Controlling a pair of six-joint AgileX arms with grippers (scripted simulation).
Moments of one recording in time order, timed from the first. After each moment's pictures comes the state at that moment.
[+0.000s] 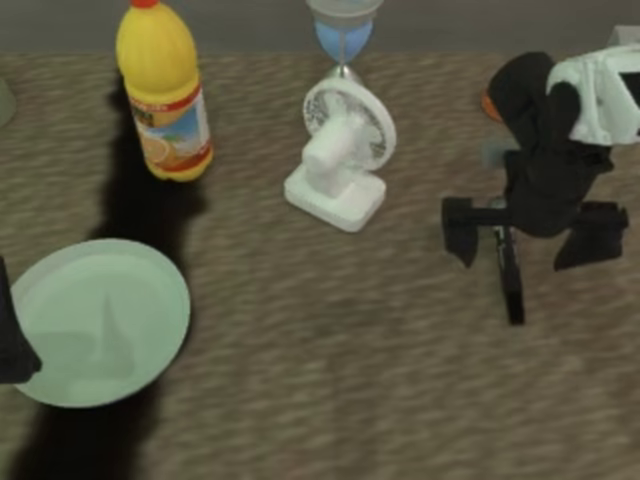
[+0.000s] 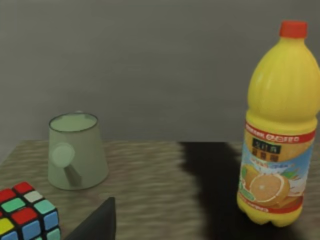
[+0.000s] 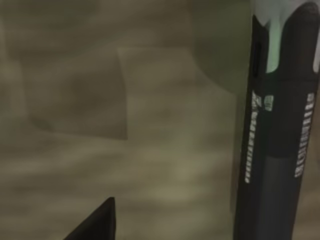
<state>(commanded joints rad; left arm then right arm) 0.00 0.00 0.00 0.00 0.00 0.00 0.33 2.13 1.43 -0.79 0.00 0.37</state>
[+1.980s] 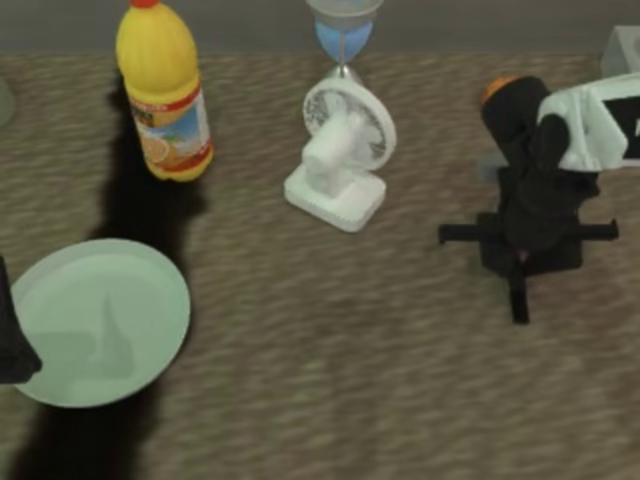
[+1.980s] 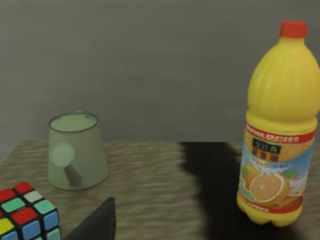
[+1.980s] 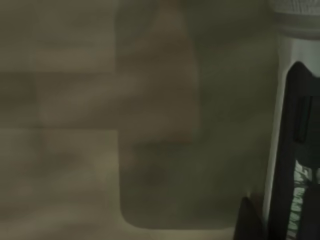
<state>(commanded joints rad) 0.00 0.00 0.00 0.00 0.00 0.00 0.33 2.17 1.39 -0.65 0.04 0.34</state>
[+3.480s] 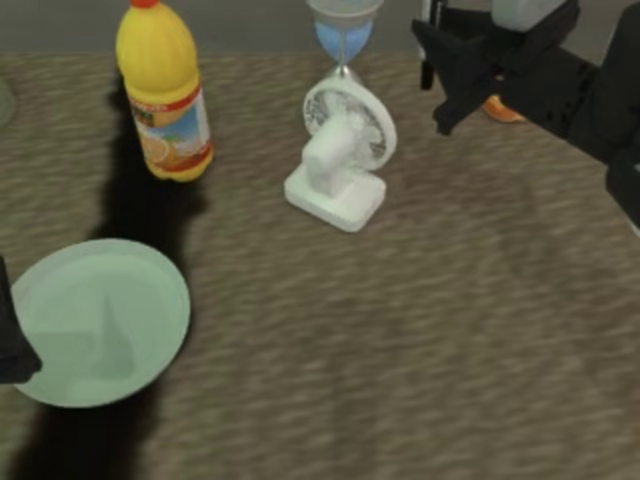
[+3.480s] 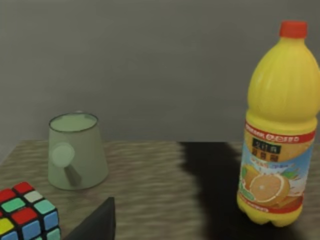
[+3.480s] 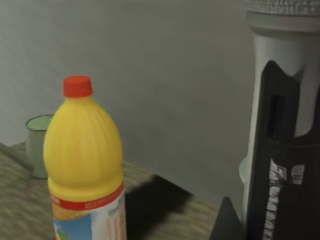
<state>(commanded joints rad) 0.00 0.00 0.00 0.00 0.00 0.00 0.32 1.82 0.94 0.88 -0.45 0.02</state>
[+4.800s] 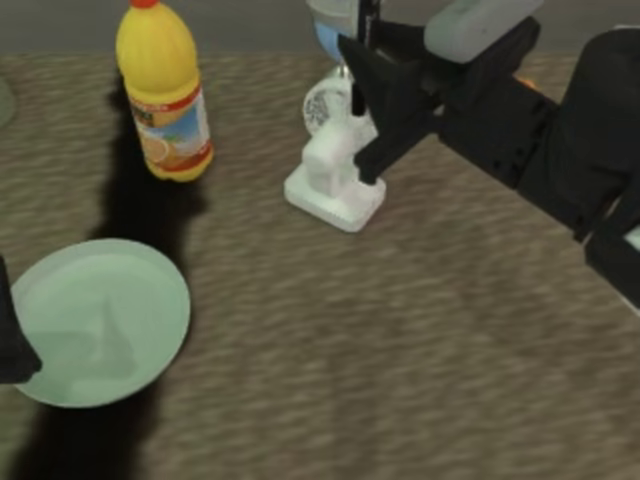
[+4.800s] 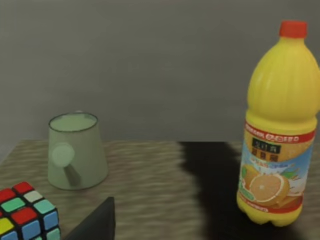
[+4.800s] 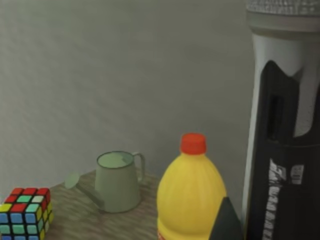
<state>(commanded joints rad) 0.00 0.00 0.00 0.00 0.00 0.00 0.62 1.52 0.82 0.74 -0.16 0.03</state>
